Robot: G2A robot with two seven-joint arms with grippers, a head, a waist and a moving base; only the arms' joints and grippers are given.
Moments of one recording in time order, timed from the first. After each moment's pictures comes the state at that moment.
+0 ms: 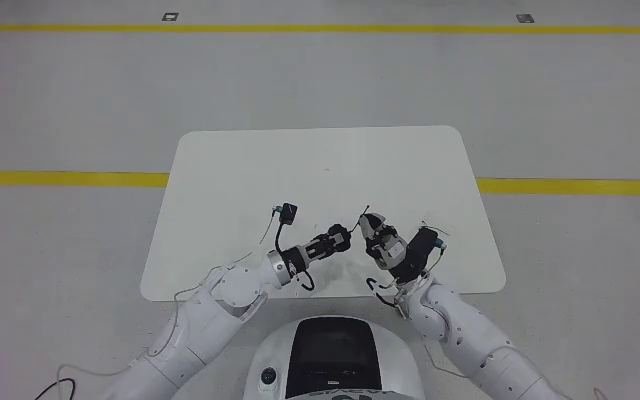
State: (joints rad) left arm 1.32 -1.14 -0.87 -1.48 -0.13 -0.34 -0.40; right arm -1.44 -1.11 0.88 -1.44 -1.01 -0.34 -0.71
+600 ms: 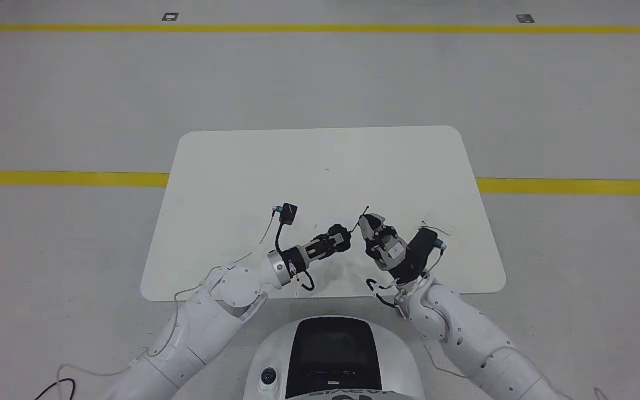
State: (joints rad) left arm 1.32 -1.14 -0.87 -1.48 -0.13 -0.34 -0.40; right arm -1.44 -1.10 0.87 -1.44 -1.01 -0.34 -0.71
